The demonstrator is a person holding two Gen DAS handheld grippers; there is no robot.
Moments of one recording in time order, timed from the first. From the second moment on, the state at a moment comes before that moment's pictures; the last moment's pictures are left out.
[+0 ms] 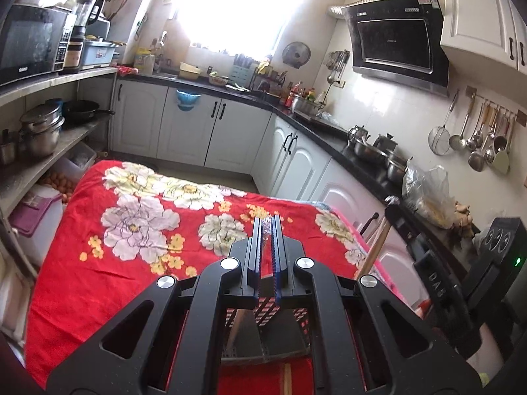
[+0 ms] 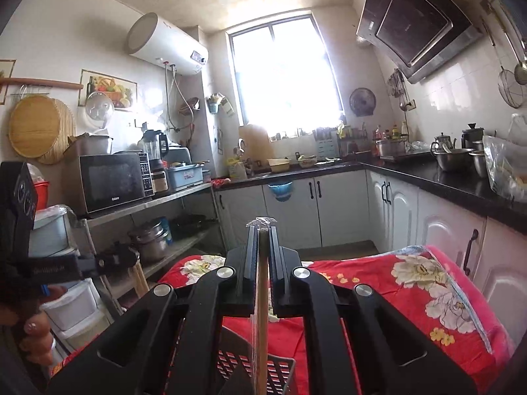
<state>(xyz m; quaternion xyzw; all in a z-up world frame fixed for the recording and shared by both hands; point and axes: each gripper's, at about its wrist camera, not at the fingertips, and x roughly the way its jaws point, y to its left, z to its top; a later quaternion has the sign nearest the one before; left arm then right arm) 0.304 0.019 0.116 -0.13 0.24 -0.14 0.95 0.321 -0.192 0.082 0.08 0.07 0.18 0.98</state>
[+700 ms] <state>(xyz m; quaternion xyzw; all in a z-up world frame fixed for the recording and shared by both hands) 0.277 0.034 0.090 -0.12 0.25 -0.13 0.95 0.264 -0.209 0.078 0.06 0.12 0.16 0.98</state>
